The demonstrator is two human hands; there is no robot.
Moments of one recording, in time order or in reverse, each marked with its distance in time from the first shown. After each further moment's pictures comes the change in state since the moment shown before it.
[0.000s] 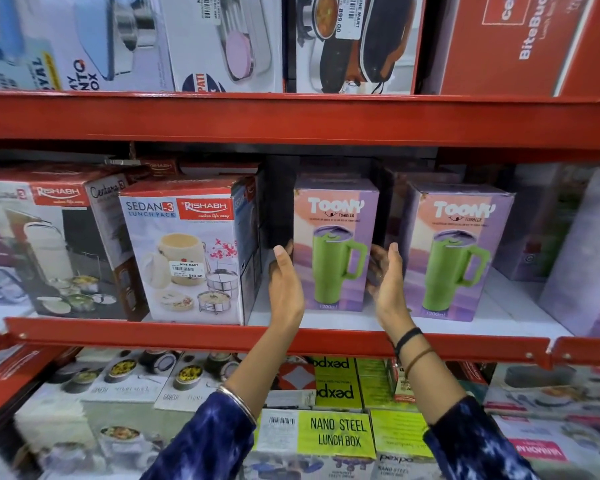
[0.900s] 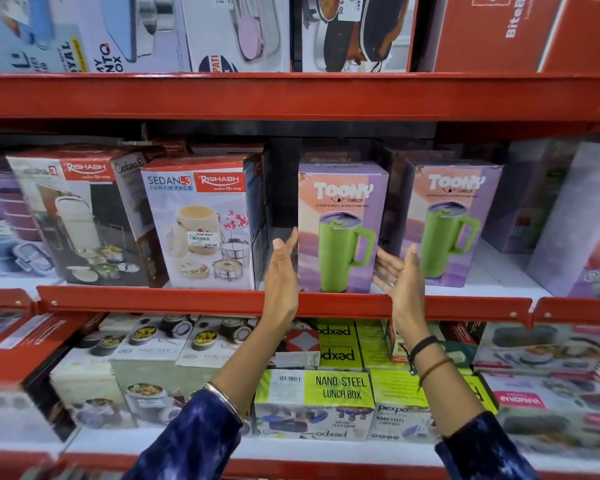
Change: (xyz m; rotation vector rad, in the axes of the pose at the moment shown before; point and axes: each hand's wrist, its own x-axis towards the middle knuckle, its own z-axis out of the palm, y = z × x) left_hand -0.057 0.005 -0.041 0.019 -0.204 0.125; right_hand -0.075 -0.009 -0.026 -0.015 0.060 -0.069
